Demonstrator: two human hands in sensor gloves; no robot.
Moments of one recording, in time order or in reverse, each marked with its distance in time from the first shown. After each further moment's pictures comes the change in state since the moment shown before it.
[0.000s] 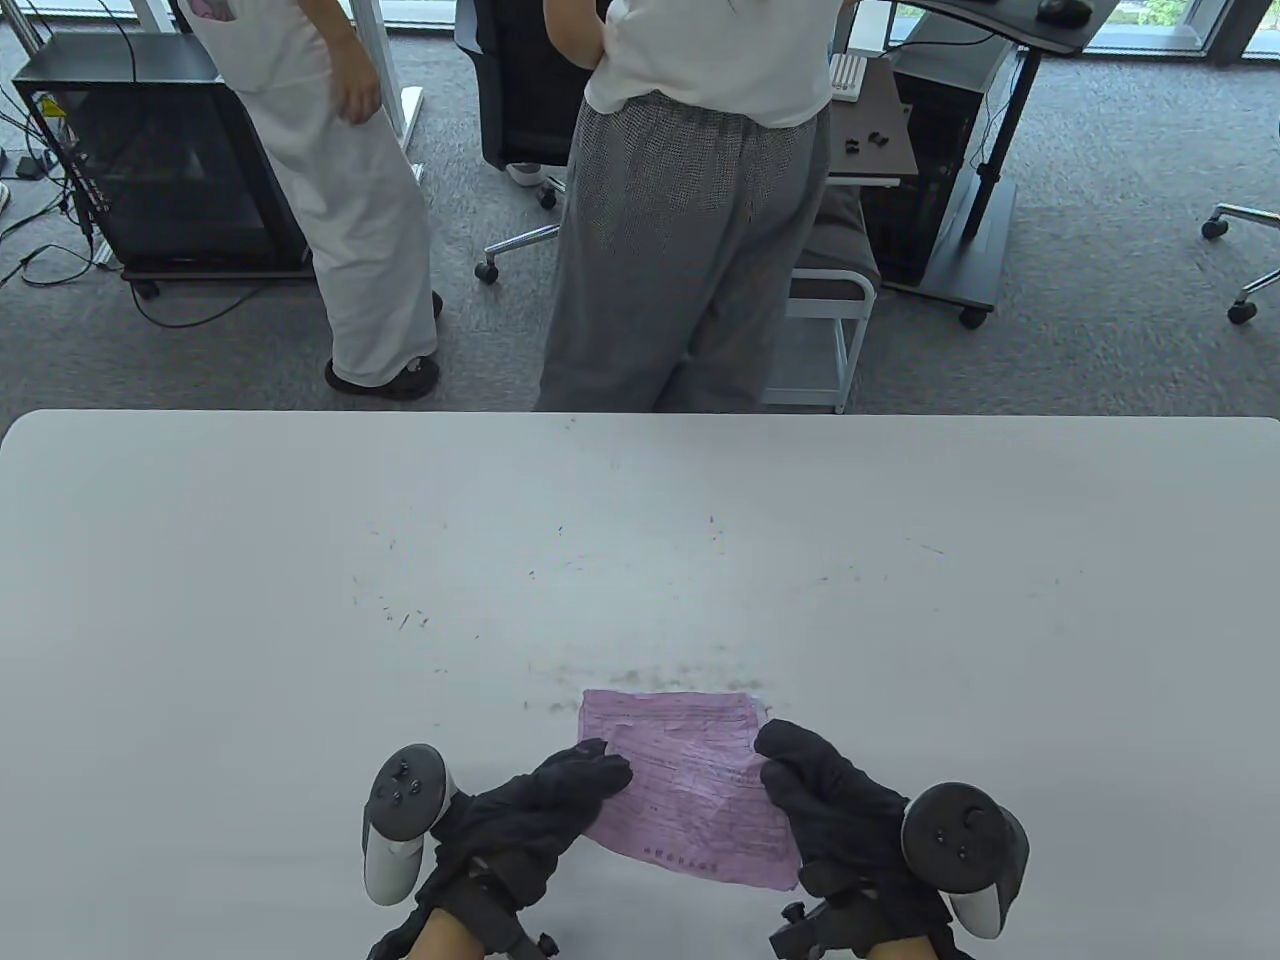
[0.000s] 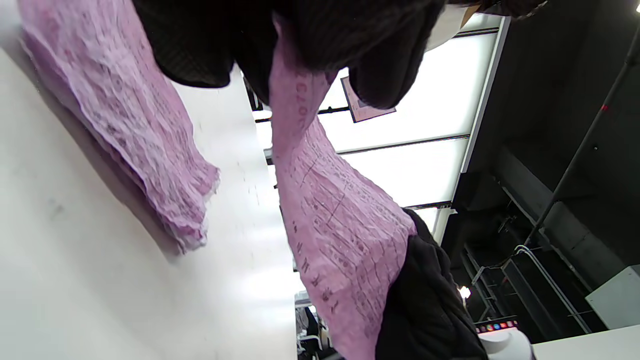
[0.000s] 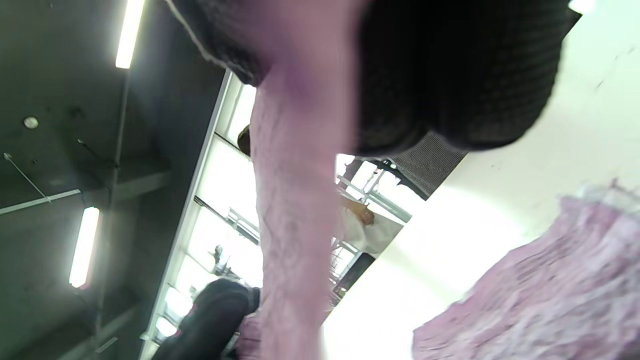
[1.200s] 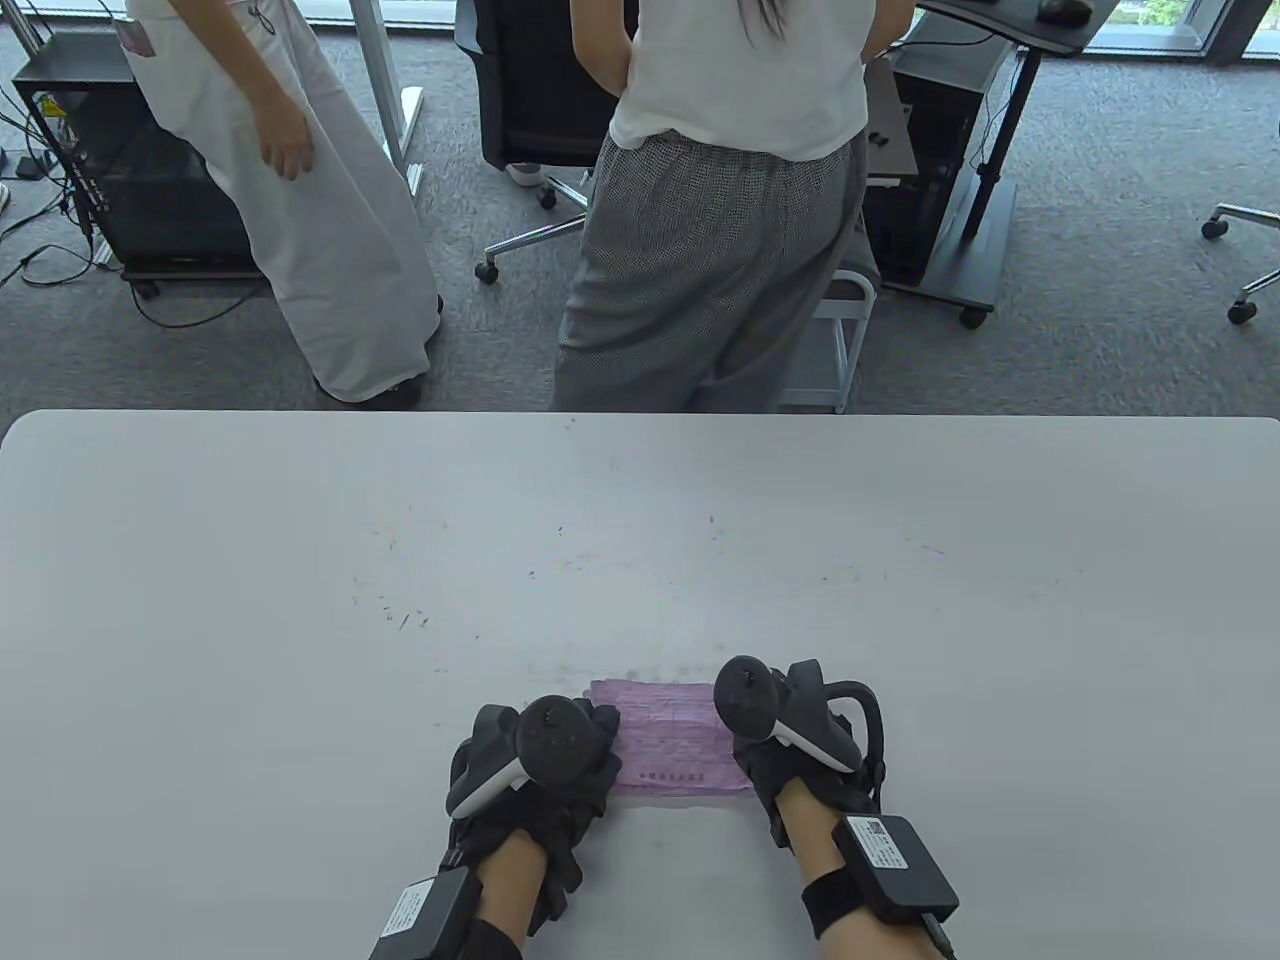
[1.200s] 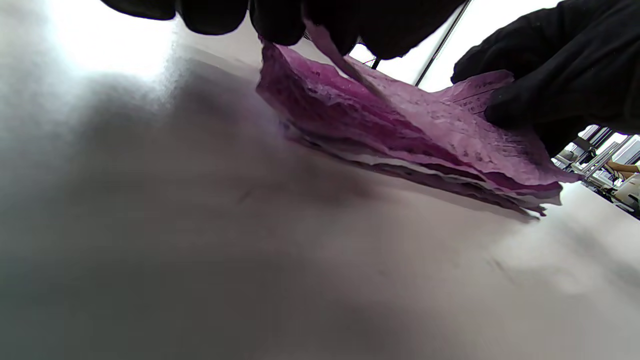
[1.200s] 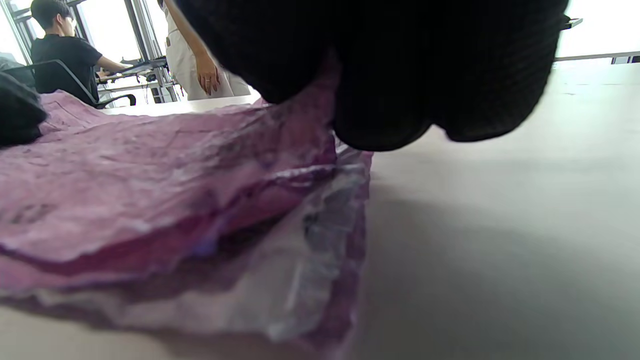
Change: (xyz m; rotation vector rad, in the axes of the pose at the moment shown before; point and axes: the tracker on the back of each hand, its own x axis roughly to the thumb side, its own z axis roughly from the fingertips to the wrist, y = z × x) left_hand -0.030 -0.023 -0.068 -0.168 0.297 -0.924; right_hand -0.061 0.092 -0.097 0.393 0.153 0.877
